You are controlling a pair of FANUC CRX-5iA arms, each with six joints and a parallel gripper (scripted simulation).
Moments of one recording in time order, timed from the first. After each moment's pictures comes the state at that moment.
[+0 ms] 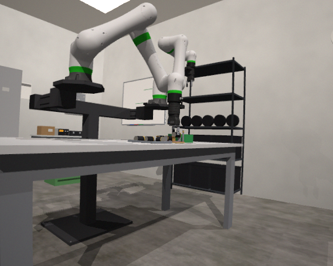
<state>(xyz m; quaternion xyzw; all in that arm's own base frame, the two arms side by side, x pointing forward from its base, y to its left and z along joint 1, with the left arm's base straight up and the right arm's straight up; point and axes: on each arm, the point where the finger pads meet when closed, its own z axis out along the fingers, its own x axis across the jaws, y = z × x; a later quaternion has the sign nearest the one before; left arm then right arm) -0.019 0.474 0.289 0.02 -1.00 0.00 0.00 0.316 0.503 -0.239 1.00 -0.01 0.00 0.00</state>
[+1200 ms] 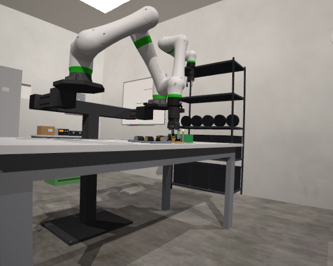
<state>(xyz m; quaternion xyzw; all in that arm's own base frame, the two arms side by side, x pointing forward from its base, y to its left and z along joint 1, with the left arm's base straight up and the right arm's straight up) -0.019 0.474 0.289 0.02 -1.00 0.00 0.00 0.316 0.503 -0.265 1.00 -0.01 0.00 0.00</state>
